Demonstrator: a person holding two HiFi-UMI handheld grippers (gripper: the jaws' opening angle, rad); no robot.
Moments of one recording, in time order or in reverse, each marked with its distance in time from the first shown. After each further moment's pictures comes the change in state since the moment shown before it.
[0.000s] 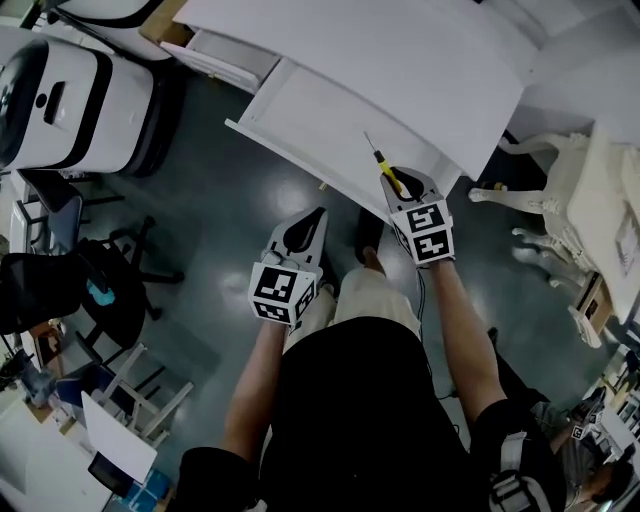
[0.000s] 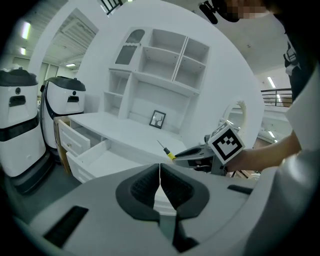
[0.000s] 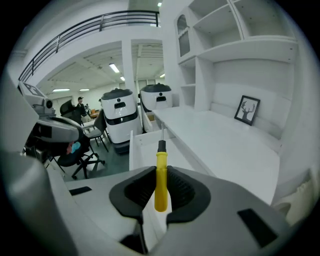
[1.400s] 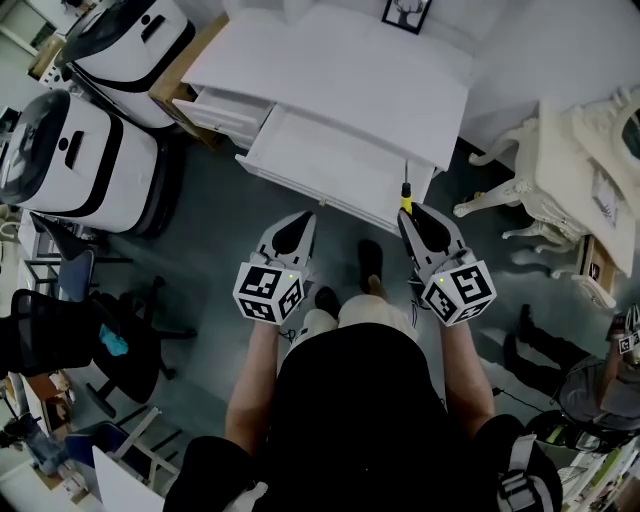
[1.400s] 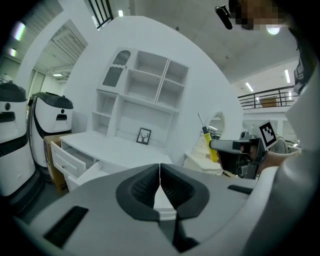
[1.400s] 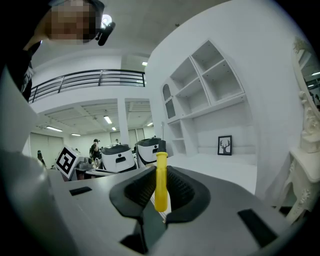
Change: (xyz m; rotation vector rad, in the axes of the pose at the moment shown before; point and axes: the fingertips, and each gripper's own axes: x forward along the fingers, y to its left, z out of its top) left arm -0.137 -0.042 0.042 0.108 -0.152 -0.146; right arm -0.256 0.125 0.060 0.226 -0.579 -0.088
